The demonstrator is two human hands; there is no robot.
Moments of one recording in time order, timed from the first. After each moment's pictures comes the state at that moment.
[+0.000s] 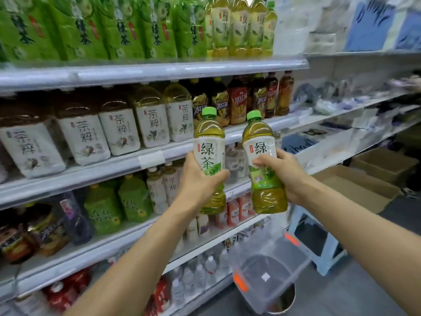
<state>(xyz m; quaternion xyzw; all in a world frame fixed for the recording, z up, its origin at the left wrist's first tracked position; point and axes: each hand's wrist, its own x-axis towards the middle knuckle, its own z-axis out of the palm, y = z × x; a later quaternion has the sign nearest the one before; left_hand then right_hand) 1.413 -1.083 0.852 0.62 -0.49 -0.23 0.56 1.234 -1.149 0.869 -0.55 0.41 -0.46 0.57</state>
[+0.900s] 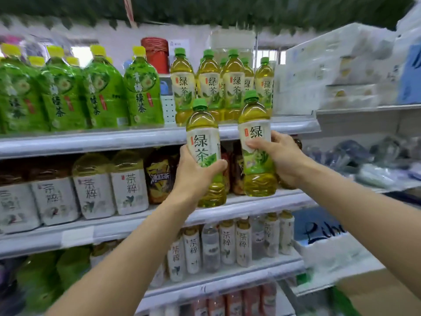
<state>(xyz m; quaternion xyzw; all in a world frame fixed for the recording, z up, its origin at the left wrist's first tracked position) 1.287 -1.363 0.974 0.61 -0.43 -0.08 0.66 1.141 -1.482 1.007 -0.67 0.19 -0.45 0.56</state>
